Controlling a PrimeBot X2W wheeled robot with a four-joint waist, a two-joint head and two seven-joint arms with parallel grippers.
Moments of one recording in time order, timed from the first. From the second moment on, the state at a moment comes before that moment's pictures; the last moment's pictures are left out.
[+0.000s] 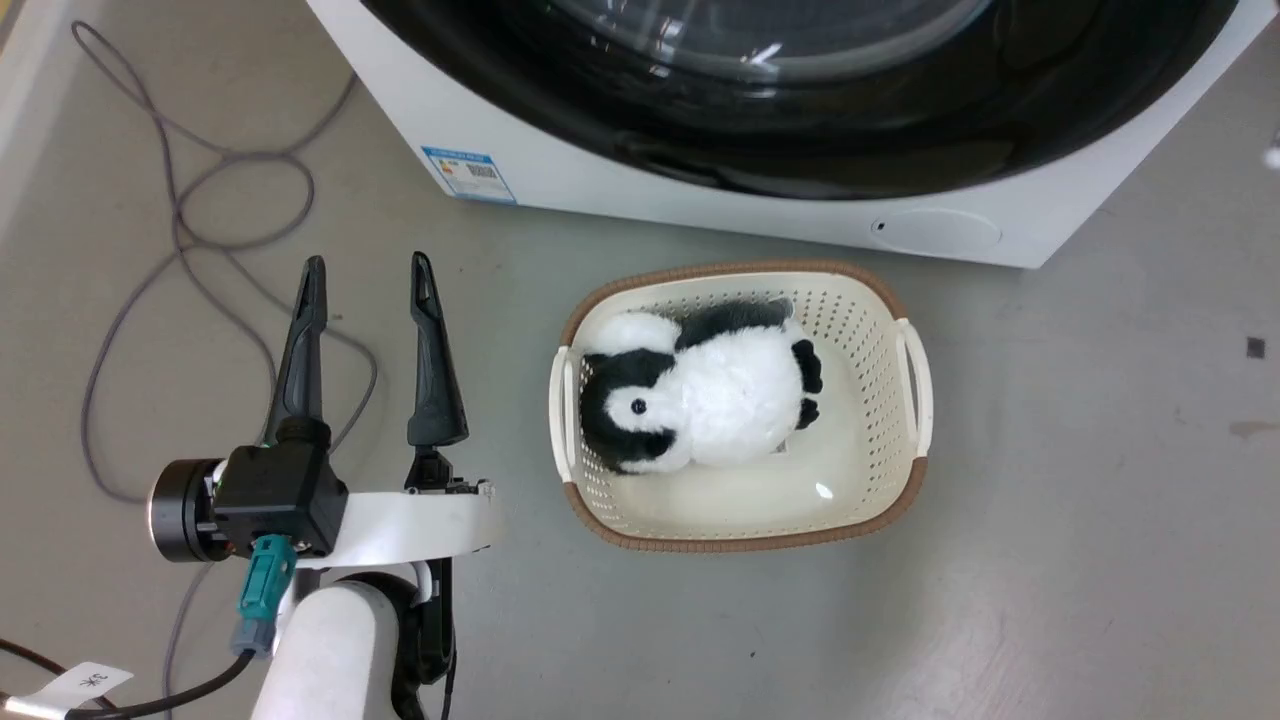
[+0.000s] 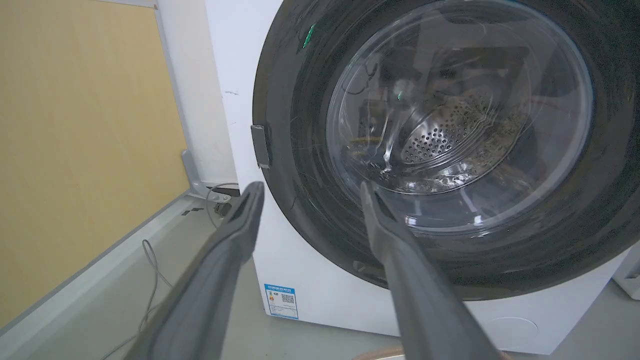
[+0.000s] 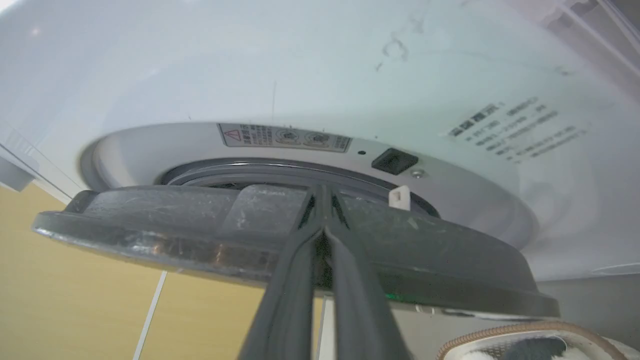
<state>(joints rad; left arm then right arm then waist) -0.25 0.05 -0.13 -0.09 -0.10 0.19 -0.26 -1.08 -0.42 0.15 0.73 1.53 0.12 0.32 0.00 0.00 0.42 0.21</state>
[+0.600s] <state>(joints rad) -0.21 0.05 -0.11 -0.05 -0.10 0.17 -0.26 -0.86 -0.37 0.18 0.59 1.56 0.12 0.36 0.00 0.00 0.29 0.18</state>
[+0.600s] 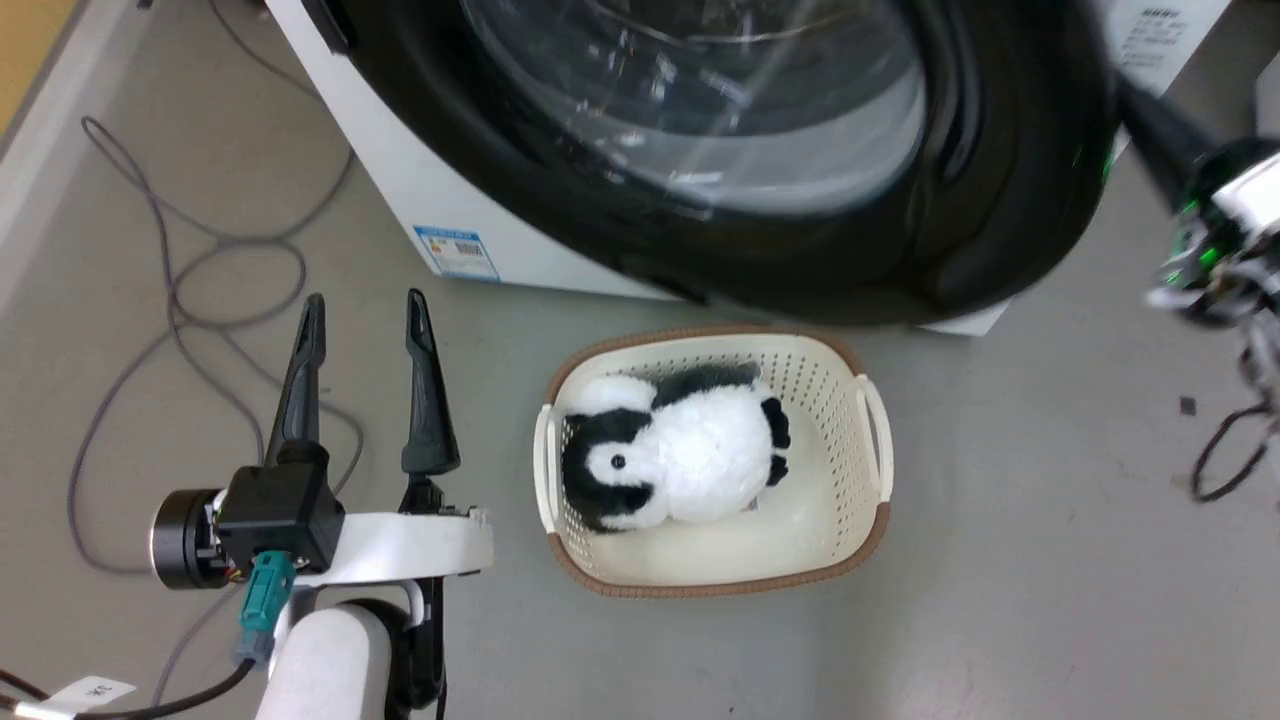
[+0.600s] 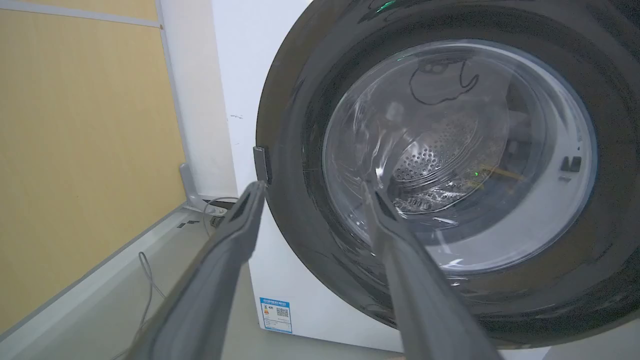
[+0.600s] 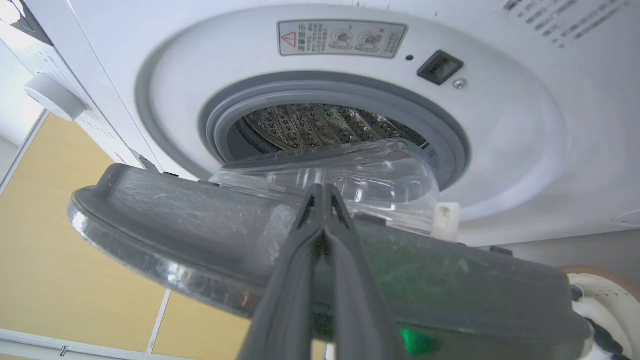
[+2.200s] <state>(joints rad) -0.05 0.05 -0.08 0.01 -0.05 0.13 -0.26 -0.24 -0.12 0.52 0.10 1.56 0.12 0.50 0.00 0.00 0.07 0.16</state>
